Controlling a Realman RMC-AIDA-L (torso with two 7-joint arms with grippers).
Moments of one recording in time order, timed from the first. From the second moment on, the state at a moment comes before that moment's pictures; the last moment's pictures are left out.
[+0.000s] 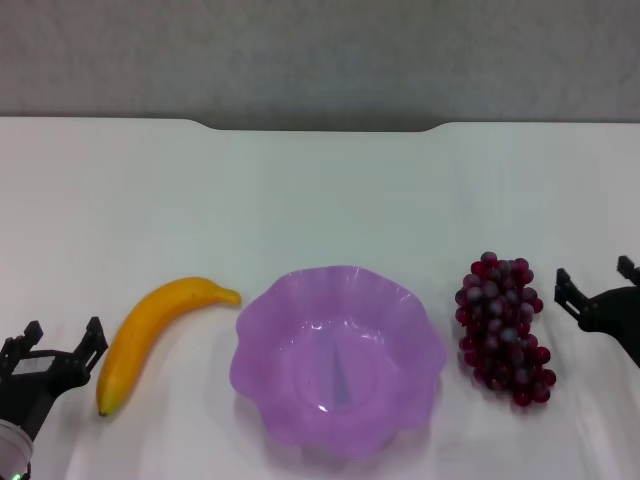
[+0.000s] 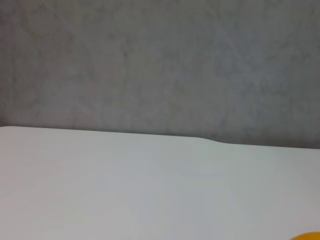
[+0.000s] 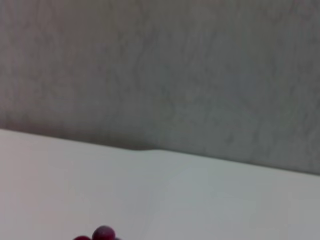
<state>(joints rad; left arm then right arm) -0.24 -2.06 -0.79 -0.35 2.19 0.87 -0.09 0.40 2.02 0.70 0.35 -2.10 -0.77 -0.09</state>
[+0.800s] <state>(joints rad) -0.24 -2.06 -0.78 -0.35 2.18 0.87 -0.09 0.41 2.01 0.69 0.39 -2.10 -0.72 -0.02</state>
